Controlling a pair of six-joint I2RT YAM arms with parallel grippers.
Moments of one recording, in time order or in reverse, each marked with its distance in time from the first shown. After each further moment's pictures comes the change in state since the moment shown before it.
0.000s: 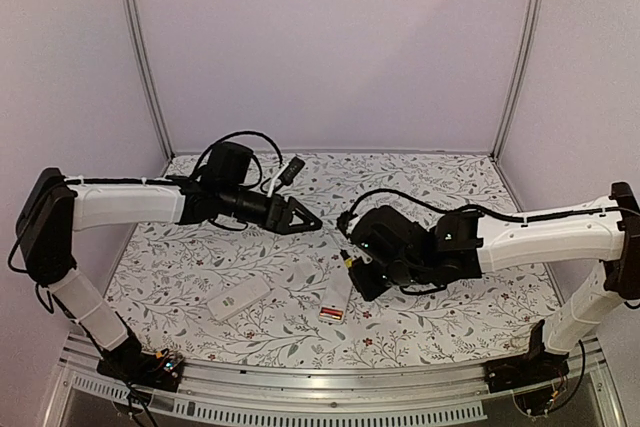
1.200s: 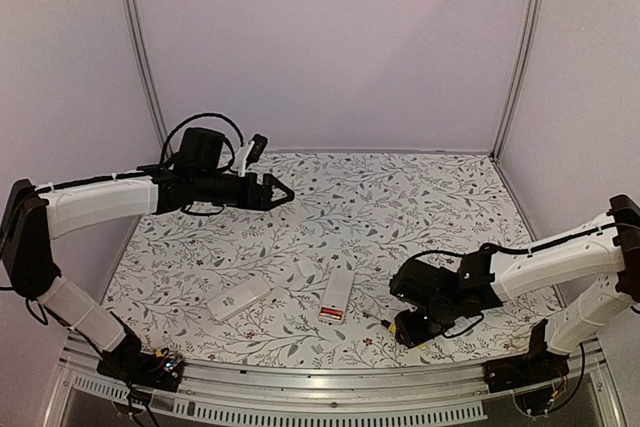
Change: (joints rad) left arm 0.116 -0.122 0.000 -0.109 -0.312 0.026; right arm -0.033 -0.102 -0.388 -0.057 -0.270 0.314
